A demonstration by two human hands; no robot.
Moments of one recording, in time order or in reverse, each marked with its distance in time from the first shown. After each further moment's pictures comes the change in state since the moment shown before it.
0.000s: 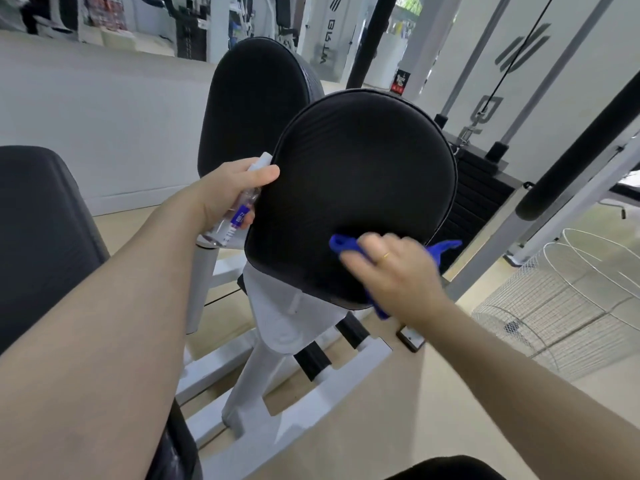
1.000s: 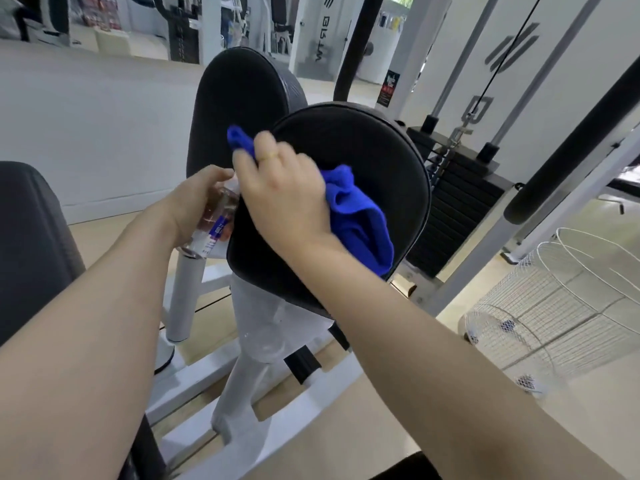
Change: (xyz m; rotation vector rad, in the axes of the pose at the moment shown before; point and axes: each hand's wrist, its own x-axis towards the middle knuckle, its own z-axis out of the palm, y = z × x) left_hand 0.004 -0.002 -0.002 -0.118 0.202 -0.204; right_hand 0.139 -0.035 0.010 0.081 0.285 0.320
